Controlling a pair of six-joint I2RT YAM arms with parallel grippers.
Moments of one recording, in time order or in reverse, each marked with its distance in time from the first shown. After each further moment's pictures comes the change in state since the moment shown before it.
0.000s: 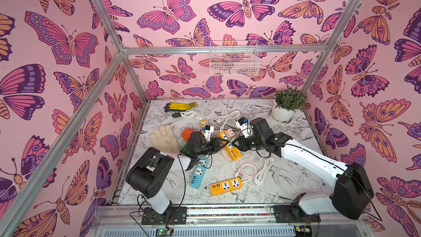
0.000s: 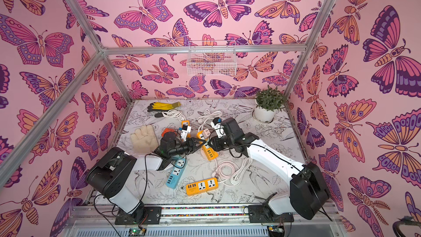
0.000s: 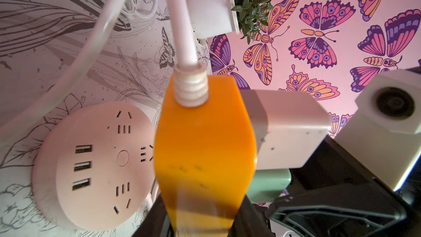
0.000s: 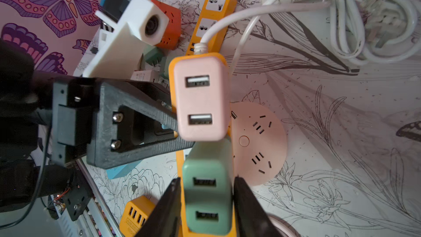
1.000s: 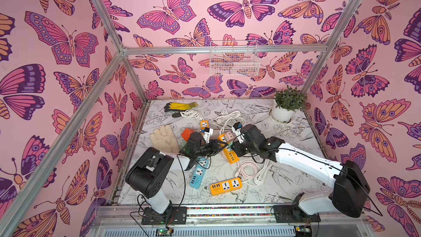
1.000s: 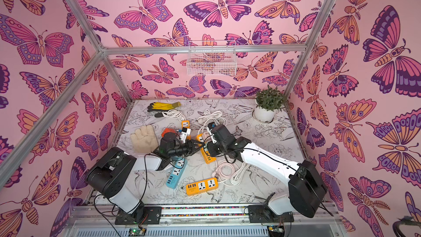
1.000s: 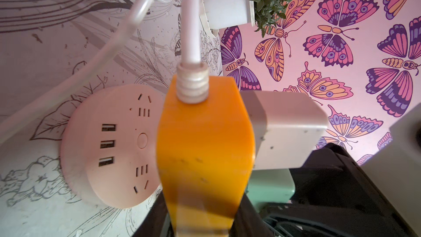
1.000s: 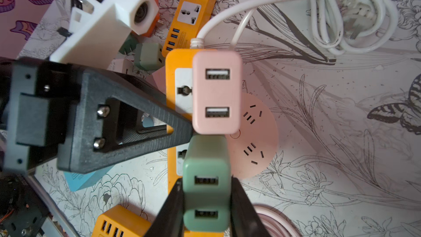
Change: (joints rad) left arm 0.020 -0.001 -0.011 -0.061 0.025 0.003; right arm 0.143 0.035 0.025 -0.035 0.265 0.050
